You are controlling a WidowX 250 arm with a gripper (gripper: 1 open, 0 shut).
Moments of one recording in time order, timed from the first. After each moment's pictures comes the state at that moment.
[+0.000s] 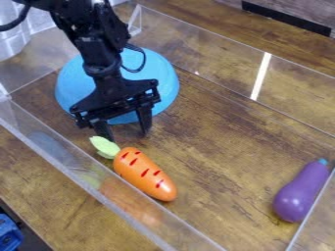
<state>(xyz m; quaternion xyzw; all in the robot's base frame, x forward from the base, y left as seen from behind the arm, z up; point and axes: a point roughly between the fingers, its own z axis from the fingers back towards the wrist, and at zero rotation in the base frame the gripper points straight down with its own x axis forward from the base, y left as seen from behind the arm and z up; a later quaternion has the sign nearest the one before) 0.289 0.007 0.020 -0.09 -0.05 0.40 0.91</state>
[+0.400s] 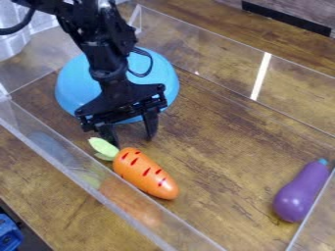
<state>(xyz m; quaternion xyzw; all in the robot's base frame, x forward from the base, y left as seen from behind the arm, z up) 0.292 -0.006 0.020 -0.09 -0.06 0.37 0.92</state>
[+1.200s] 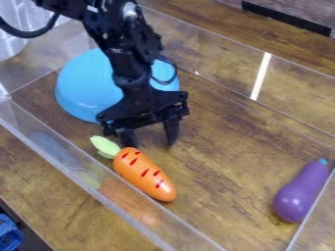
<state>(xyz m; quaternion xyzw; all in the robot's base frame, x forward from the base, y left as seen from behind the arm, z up) 0.287 -0.036 0.019 -0.09 -0.08 0.36 0.93</state>
